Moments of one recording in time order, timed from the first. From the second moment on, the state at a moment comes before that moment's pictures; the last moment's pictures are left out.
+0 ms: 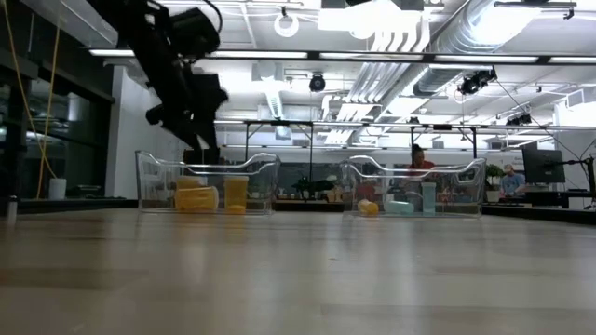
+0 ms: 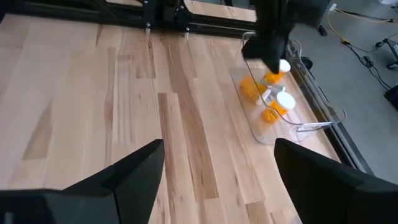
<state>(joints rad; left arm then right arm) 0.57 1.30 0.80 -0.46 -0.33 -0.29 0.38 1.46 1.33 -0.57 0.60 0.16</state>
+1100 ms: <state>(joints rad) -0.25 1.01 0.34 0.76 -0.41 -0.16 0.93 1.67 1.33 -1.15 0.30 1.57</state>
